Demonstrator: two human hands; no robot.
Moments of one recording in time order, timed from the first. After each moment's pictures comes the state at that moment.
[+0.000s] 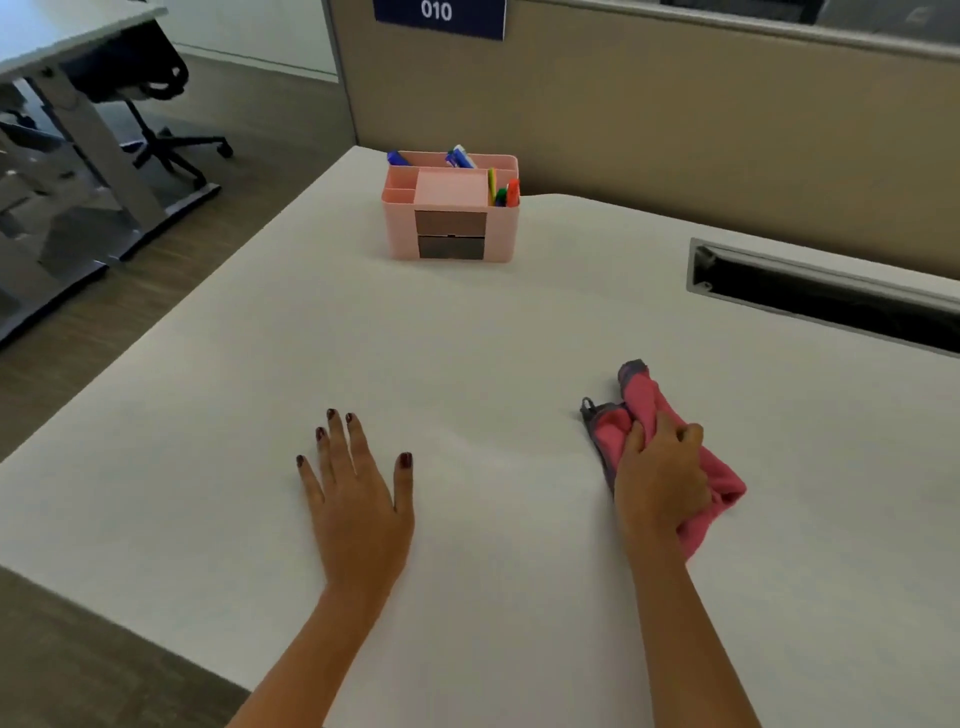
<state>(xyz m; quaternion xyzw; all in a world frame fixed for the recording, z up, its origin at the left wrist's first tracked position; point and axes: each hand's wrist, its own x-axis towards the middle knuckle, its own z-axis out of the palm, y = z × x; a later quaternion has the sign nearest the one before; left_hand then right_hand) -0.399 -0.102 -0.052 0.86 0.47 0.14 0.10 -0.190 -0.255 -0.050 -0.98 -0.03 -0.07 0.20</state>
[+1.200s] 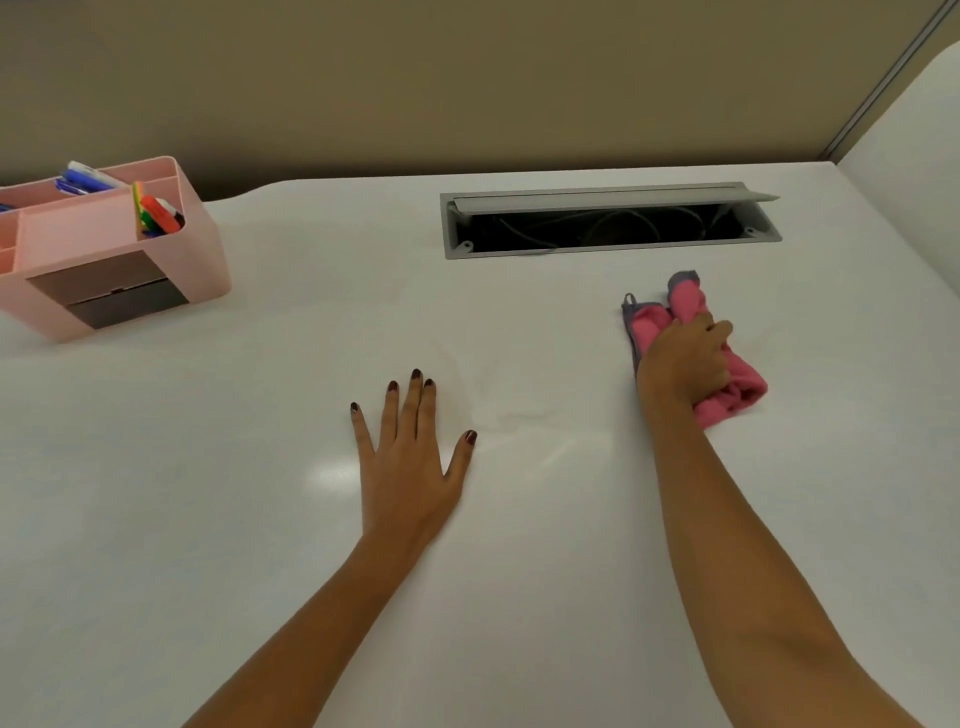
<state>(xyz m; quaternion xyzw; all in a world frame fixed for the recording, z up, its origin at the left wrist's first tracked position) -0.164 -0.209 -0.076 0.98 0.15 0.05 0.10 0.045 -0.428 -0.061 -0.95 0.25 -0.14 0.13</state>
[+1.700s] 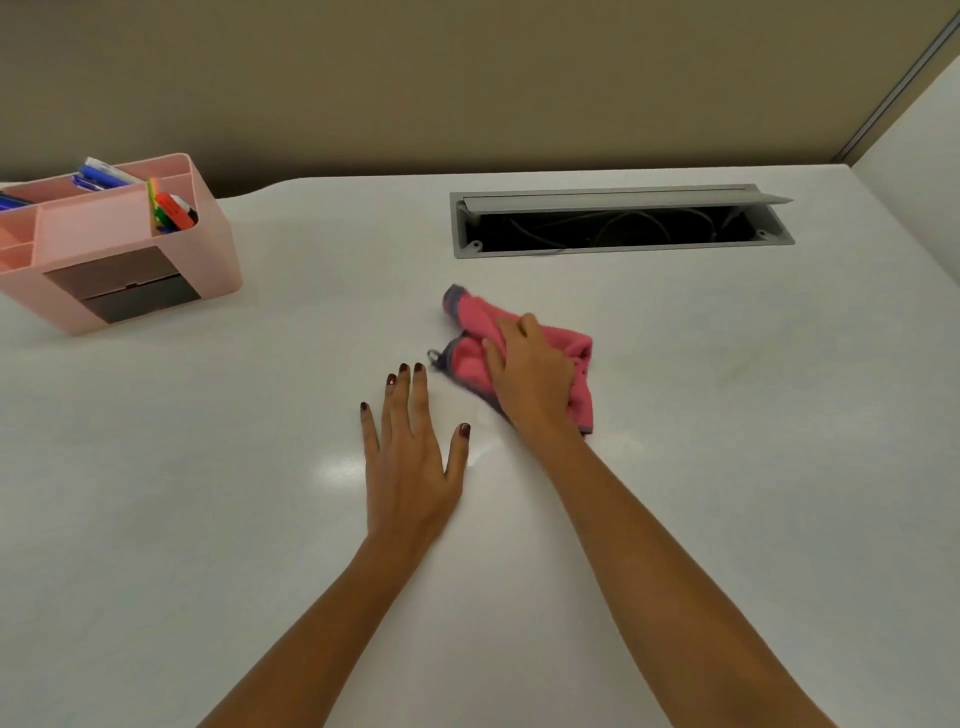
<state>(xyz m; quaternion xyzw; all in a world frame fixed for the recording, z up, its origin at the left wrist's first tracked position) -0.165 -0.210 -0.068 0.96 0.17 0.10 0.19 -0.030 -0.305 -0.053 -0.97 -0.16 -0.05 0.18</state>
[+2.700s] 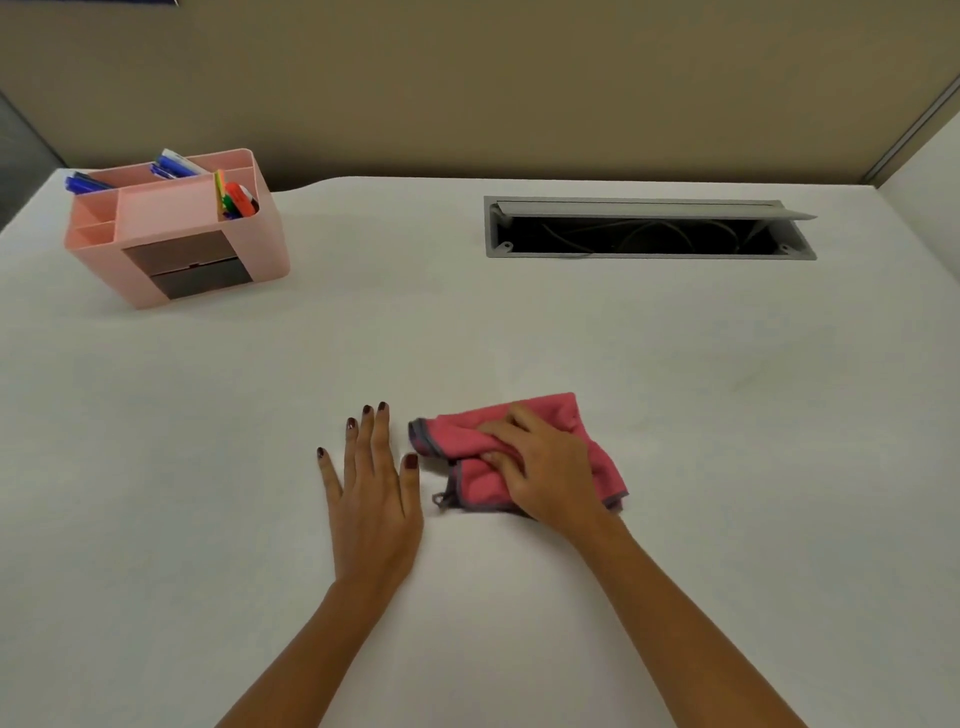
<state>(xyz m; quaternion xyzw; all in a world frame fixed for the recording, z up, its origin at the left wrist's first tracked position) -0.241 -0.190 -0.071 0.94 0.26 0.11 0.22 -0.129 -0.344 -0.053 -0.89 -0.36 -0.02 0.27</state>
